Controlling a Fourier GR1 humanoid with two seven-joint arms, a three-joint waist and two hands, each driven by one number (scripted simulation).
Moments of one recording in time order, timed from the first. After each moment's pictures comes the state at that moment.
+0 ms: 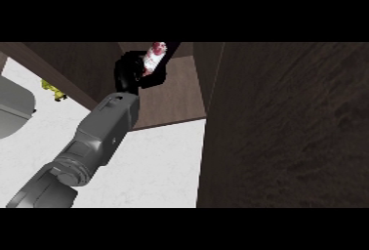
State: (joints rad) left arm -1.15 0.09 -0.31 0.00 0.63 0.73 -0.57; right arm -0.55 -0.15 -0.05 -2.38 -0.27 0.00 0.83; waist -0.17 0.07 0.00
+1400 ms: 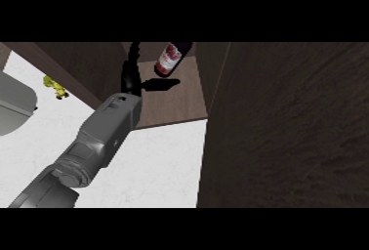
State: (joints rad) left arm -1.13 0.08 -0.35 -0.04 0.59 0.58 -0.53; right arm -0.58 -0.15 -0.03 -2.38 -0.27 0.00 0.84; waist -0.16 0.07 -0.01
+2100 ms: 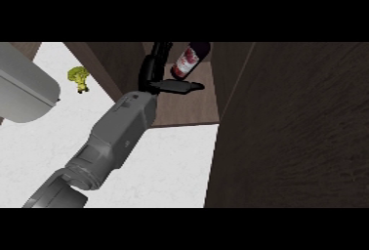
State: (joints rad) left arm -1.12 0.03 -0.27 -0.19 0.67 0.14 -0.70; right arm -0.58 -0.18 -0.06 -2.39 -0.25 -0.05 0.90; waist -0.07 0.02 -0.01
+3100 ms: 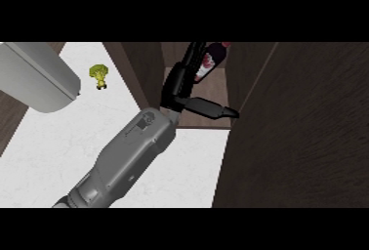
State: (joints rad) left arm -0.87 0.00 -0.44 -0.86 0.57 0.27 -0.42; right arm -0.58 -0.22 -0.04 -2.40 -0.21 -0.10 0.94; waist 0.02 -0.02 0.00
